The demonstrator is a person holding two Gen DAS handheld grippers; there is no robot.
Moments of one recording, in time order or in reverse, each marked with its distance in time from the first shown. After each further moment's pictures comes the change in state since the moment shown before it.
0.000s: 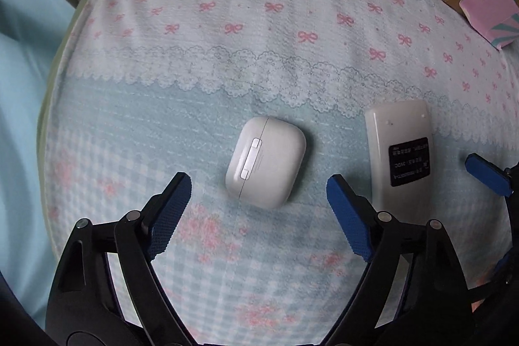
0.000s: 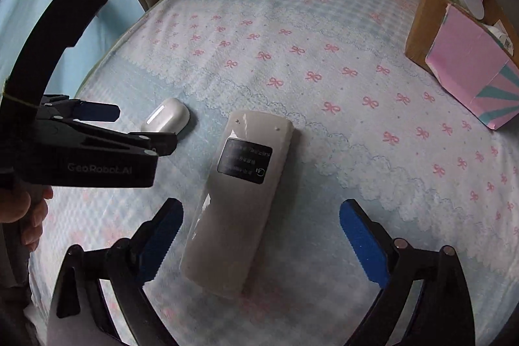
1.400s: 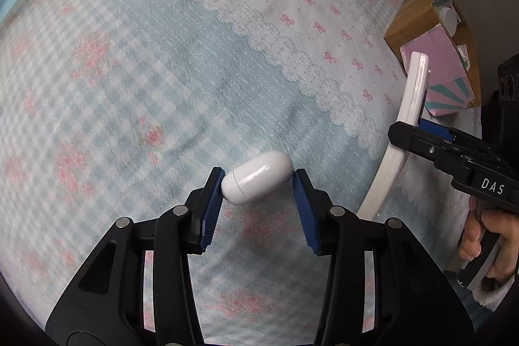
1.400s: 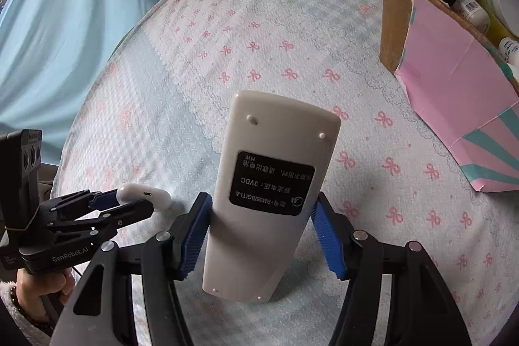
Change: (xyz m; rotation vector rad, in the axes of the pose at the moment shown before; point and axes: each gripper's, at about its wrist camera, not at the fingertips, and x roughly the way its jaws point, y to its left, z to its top) left arm -0.063 -0.096 -0.138 -0.566 -0.105 -0.285; right arm -0.037 -0.137 0.041 -0.210 0.164 0.282
